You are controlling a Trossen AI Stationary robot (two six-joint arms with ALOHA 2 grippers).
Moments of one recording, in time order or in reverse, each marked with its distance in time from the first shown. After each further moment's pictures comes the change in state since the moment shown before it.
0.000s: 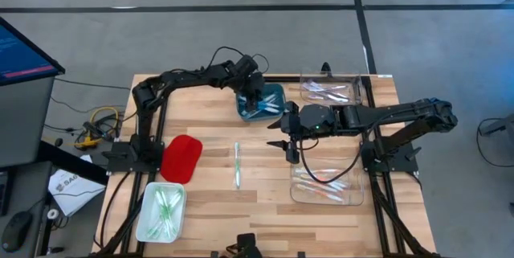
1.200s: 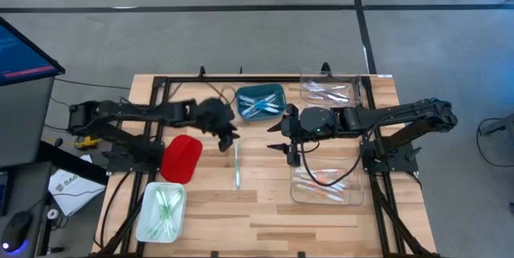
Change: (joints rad) left arm -0.369 -0.693 -0.615 0.081 -0.139 -0.616; right arm 0.024 0.000 -0.001 0.001 -0.002 0.003
